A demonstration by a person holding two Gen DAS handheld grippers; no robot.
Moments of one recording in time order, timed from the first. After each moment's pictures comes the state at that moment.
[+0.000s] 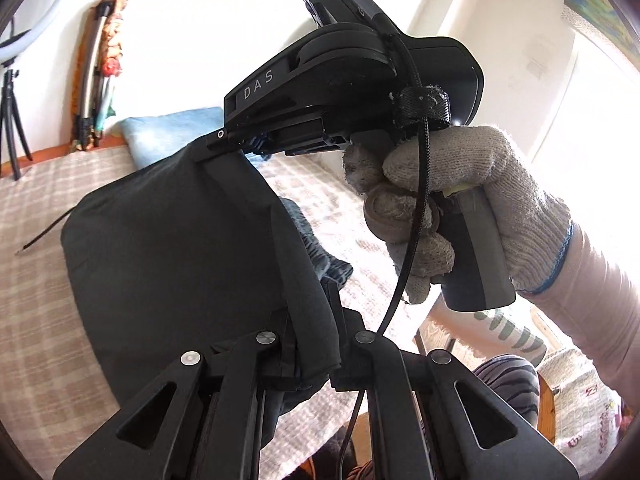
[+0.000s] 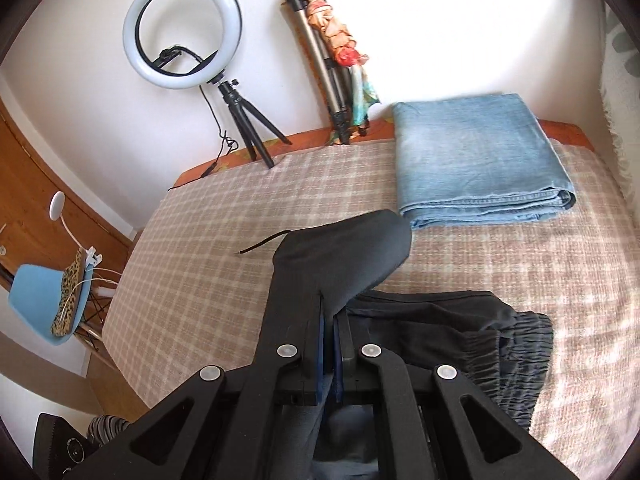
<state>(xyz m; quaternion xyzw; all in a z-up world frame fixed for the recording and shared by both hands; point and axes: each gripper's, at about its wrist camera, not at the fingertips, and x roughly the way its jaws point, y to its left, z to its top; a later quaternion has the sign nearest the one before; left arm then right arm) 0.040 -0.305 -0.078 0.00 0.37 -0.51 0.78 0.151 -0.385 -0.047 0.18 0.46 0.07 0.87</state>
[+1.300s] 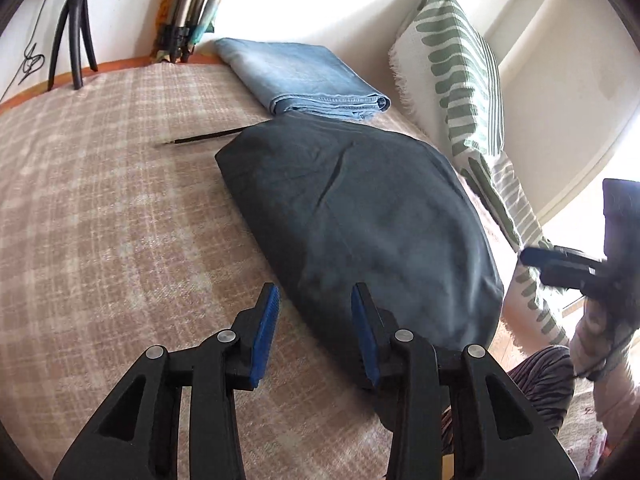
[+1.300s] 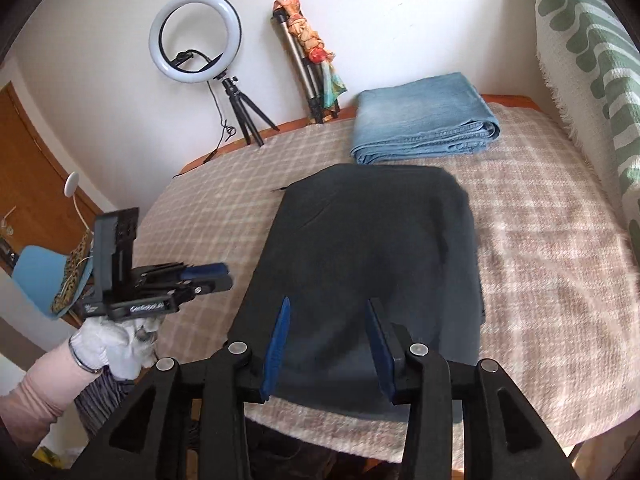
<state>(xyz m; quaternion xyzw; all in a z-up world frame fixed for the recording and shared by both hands) 0.133 -0.229 -0.138 0.00 0.48 -0.42 0.77 -0.004 -0.408 -0.080 0.18 0.43 0.08 0.88</state>
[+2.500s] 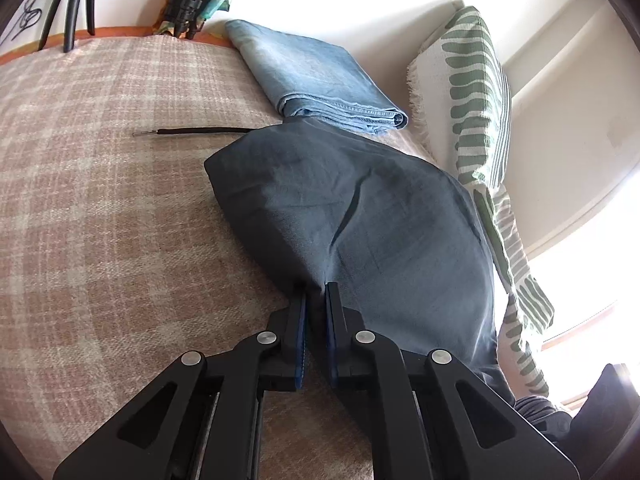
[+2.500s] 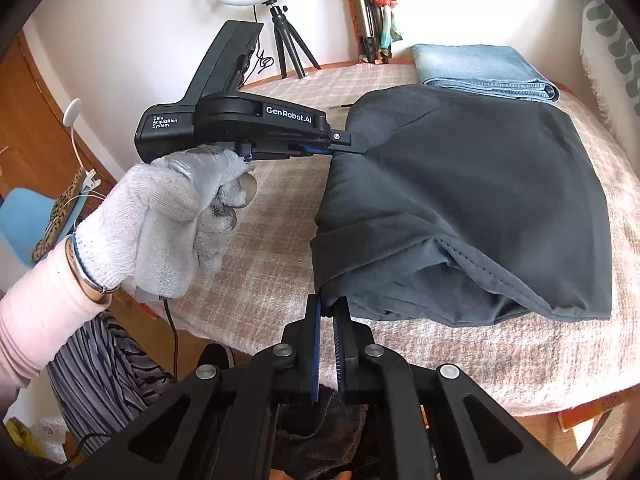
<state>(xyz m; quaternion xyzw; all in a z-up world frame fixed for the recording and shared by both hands) 0.162 -0.252 -0.160 -0.07 0.50 -0.41 0.76 -0.040 -0.288 -0.137 0.12 0.47 0.08 0.87</state>
